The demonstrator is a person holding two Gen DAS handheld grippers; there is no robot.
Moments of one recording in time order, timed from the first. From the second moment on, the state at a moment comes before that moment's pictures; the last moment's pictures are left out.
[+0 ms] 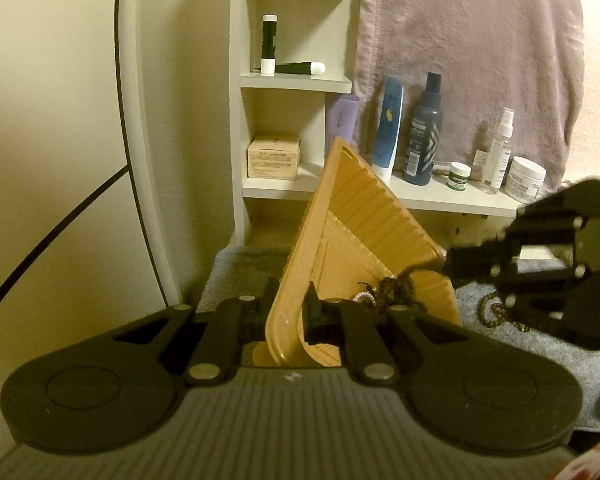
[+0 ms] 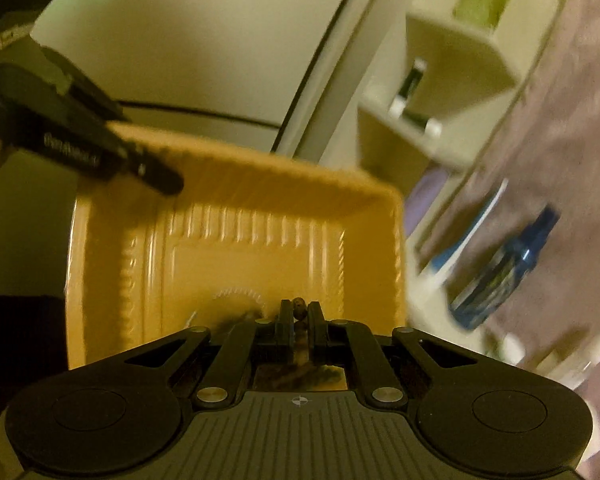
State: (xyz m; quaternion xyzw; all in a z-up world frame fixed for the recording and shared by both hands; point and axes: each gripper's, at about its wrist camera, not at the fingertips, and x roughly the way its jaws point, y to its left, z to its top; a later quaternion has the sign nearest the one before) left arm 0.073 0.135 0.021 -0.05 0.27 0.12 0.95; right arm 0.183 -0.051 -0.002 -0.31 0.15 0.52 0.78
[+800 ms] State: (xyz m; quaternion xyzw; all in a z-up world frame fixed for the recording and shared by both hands) left arm 0.074 0.134 0.021 -0.04 0.27 0.12 0.95; right arm 0.178 -0.160 -0.059 -0.14 0.29 0.35 0.88
